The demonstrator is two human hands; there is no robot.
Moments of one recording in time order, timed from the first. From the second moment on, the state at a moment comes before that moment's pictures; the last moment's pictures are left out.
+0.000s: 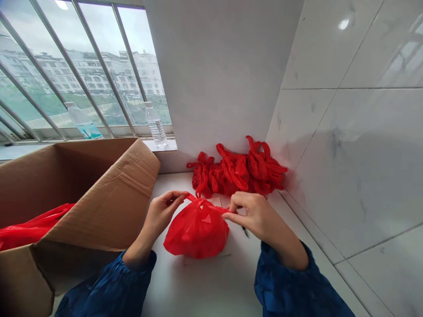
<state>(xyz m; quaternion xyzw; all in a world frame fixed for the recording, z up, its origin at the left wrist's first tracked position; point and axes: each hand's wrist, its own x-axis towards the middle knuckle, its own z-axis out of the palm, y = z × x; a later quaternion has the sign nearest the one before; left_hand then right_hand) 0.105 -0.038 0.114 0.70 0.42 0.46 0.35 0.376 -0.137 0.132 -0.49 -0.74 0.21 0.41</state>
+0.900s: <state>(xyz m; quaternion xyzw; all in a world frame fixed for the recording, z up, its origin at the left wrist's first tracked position) 0.111 -0.071 0.024 0.85 0.48 0.20 0.03 0.317 -0.086 -0.005 -0.48 -0.77 0.17 0.38</state>
